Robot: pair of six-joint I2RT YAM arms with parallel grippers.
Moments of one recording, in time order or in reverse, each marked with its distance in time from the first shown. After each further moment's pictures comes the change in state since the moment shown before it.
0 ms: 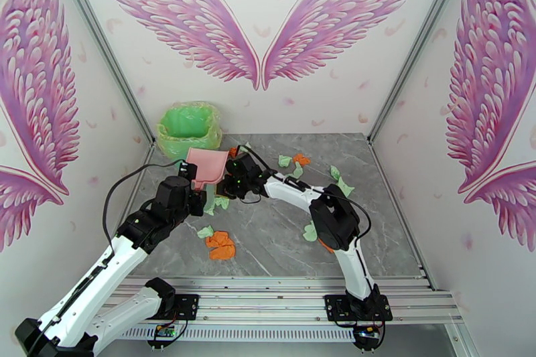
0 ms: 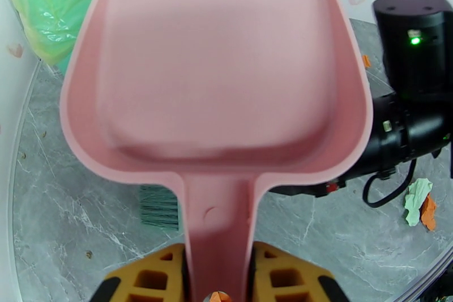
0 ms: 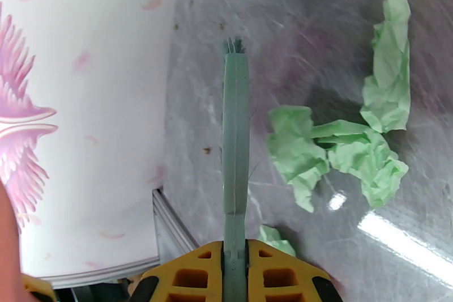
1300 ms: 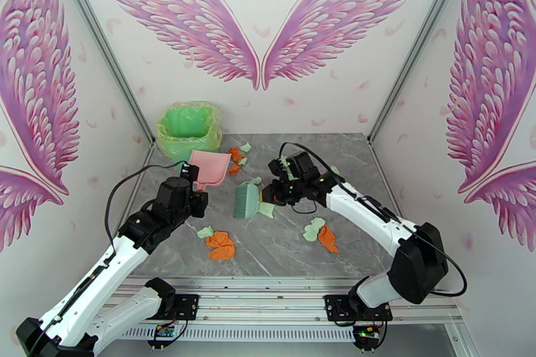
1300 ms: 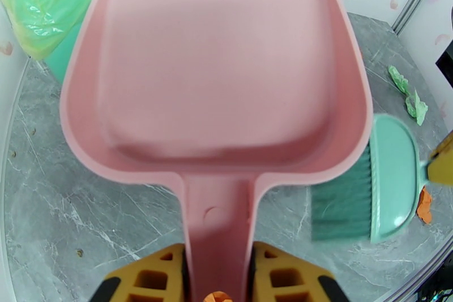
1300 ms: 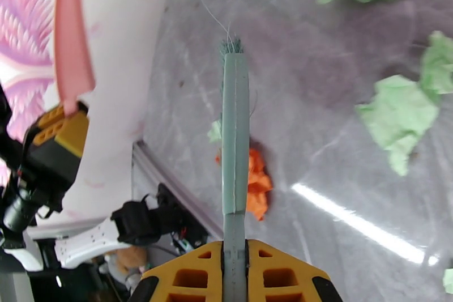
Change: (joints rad) left arm 0.003 0.000 -0.017 0.008 0.037 0.001; right arm -0.129 -0.654 -0.464 -0.265 -0.091 -0.274
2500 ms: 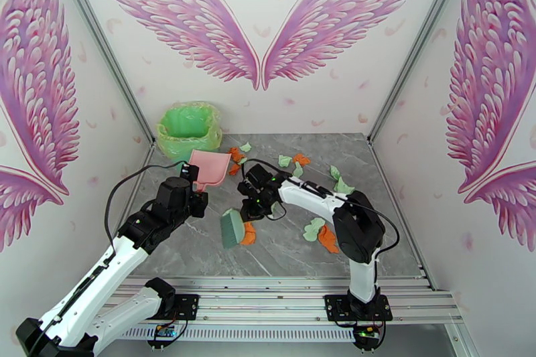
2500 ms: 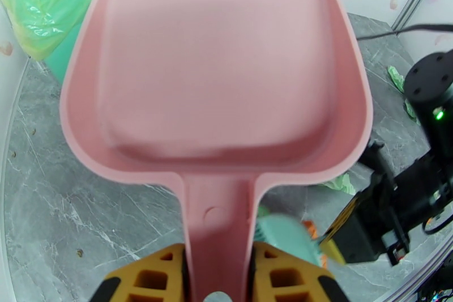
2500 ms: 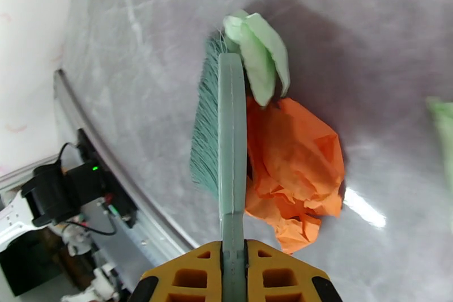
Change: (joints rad) left arm 0.000 -0.002 0.000 0.000 0.001 0.000; right arm 0.099 0.380 0.276 -0.278 0.230 -0.257
